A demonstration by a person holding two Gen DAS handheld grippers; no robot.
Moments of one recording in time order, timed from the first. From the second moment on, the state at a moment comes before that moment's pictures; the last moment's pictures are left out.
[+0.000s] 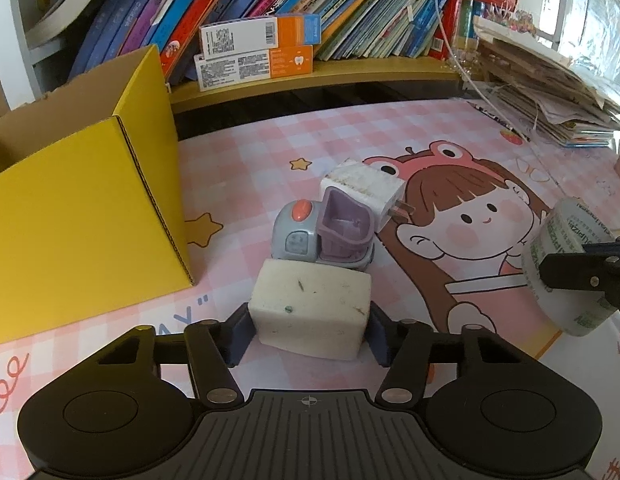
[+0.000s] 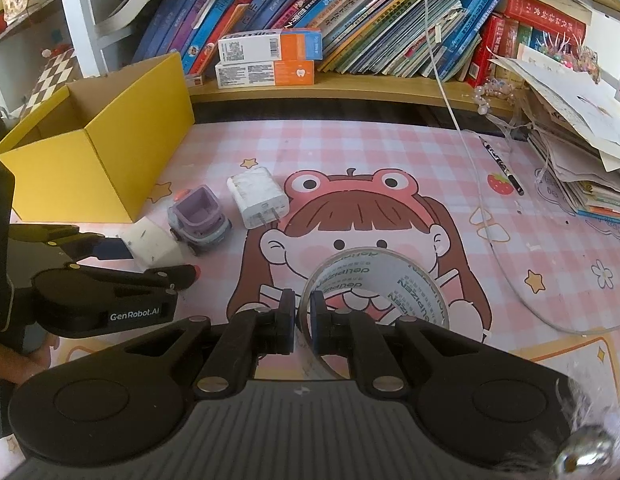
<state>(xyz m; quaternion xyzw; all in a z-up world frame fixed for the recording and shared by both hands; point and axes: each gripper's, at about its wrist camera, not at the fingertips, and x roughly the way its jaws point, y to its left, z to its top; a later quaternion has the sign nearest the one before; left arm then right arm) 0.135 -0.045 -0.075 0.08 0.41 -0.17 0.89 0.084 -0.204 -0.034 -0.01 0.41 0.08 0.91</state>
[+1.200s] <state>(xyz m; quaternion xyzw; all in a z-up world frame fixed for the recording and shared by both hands) 0.051 -0.005 0.000 0.05 0.35 -0.17 0.92 0.044 -0.183 -0.004 0.00 0.38 0.11 0.92</state>
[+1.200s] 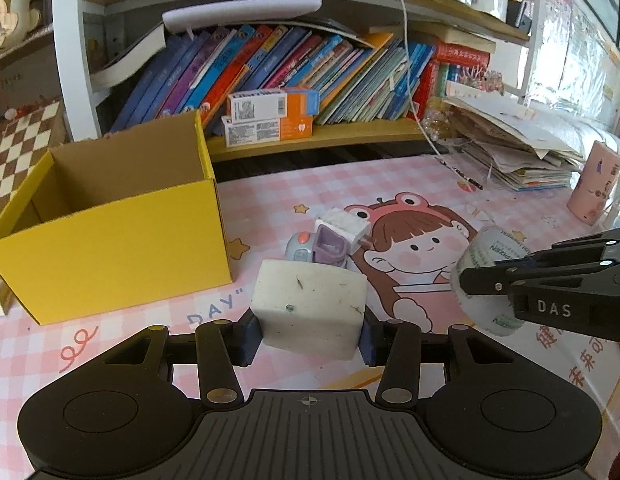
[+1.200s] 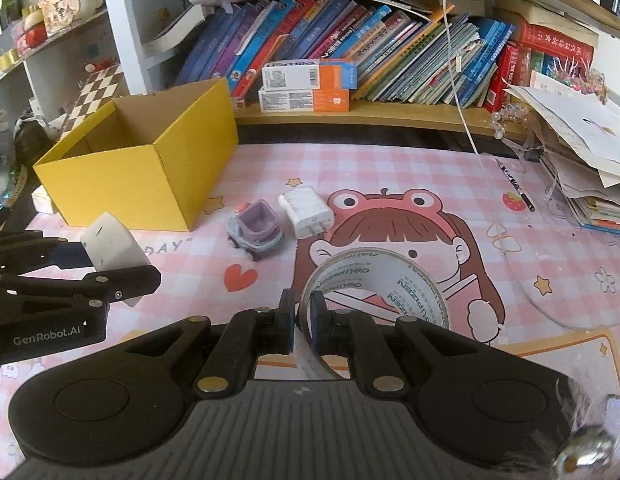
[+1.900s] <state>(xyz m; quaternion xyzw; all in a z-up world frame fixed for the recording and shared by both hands) 0.033 0.049 0.010 0.04 0.33 -0.15 0.93 0.030 -0.130 0.005 -0.01 0.37 0.13 0.92</state>
